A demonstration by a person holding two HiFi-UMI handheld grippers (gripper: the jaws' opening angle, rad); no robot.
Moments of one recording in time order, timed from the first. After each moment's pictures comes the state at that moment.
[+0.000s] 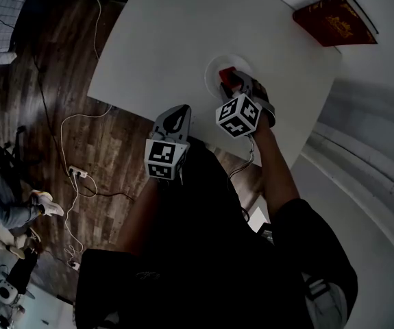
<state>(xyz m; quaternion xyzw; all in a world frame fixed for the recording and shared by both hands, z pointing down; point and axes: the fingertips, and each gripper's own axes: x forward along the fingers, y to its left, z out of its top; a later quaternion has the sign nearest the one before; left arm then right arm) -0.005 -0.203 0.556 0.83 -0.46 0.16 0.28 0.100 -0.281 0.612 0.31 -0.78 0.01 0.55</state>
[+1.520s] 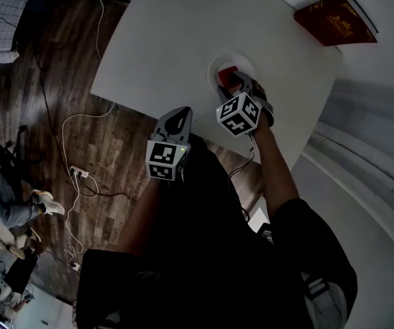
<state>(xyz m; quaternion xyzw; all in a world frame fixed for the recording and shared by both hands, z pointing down) -0.008 -0.189 0.557 0.83 -0.46 0.16 0.29 0.091 -0.270 0.616 0.30 -0.79 0.04 0.54</state>
